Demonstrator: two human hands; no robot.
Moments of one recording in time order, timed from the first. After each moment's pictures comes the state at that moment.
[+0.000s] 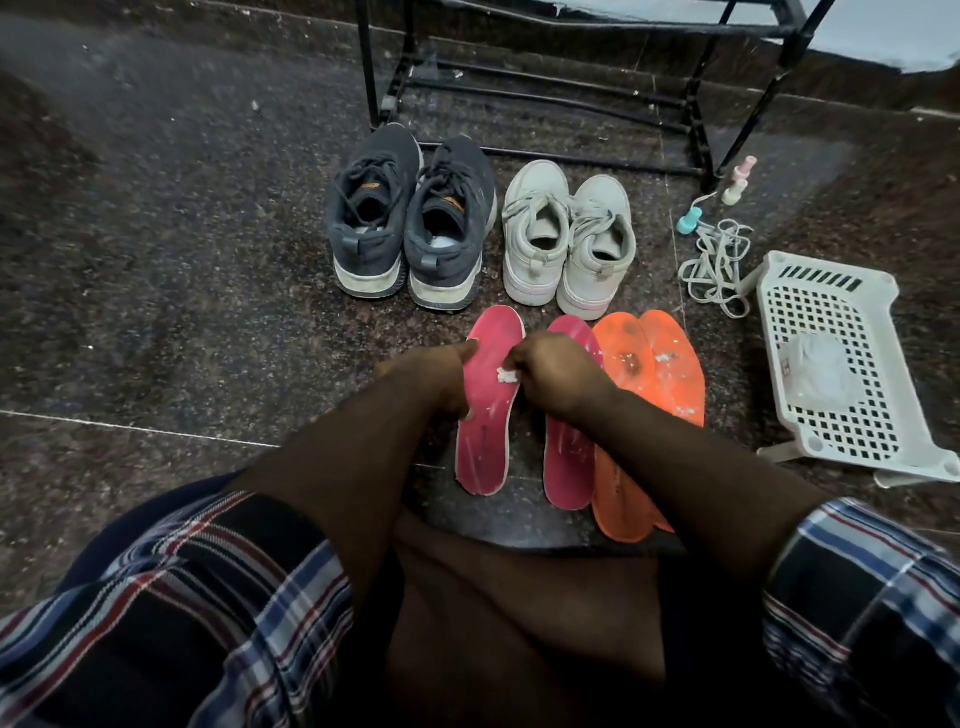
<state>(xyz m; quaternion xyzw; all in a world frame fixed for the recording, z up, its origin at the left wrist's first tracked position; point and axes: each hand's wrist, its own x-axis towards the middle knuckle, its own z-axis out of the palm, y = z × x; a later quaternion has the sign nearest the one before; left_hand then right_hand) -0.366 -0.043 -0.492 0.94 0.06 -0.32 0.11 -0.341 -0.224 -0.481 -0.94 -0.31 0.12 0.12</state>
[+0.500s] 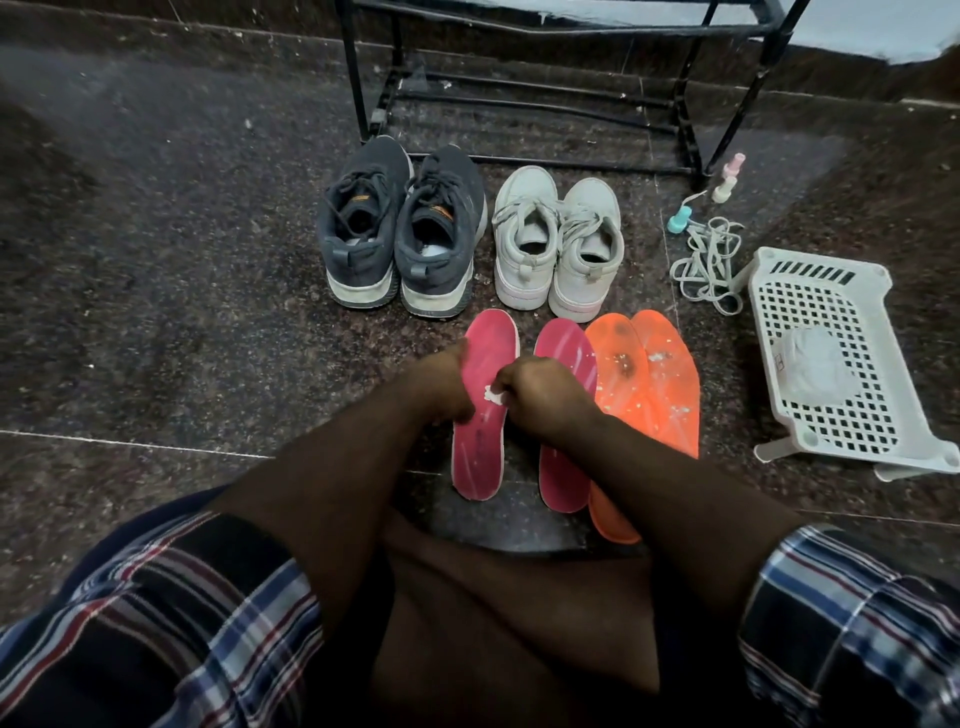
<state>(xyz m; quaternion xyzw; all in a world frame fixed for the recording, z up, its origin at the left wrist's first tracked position) -0.374 -0.060 -0.472 0.92 0.11 -0.30 0.23 -0.362 -0.223 -0.490 -0.94 -0.28 0.13 0.17</state>
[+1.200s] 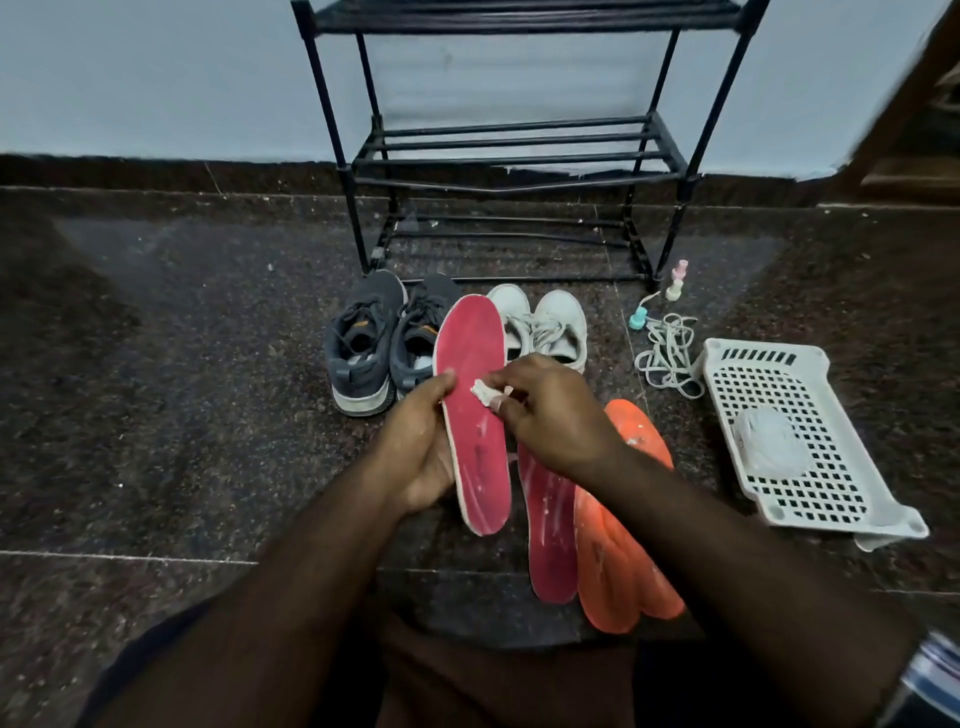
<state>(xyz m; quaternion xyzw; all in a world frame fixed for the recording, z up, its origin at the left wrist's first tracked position) -0.392 -0.076 -0.377 0.42 0.18 -0.20 0.87 -0.359 -0.236 -0.358 -0.90 -0.24 -0.04 0.35</state>
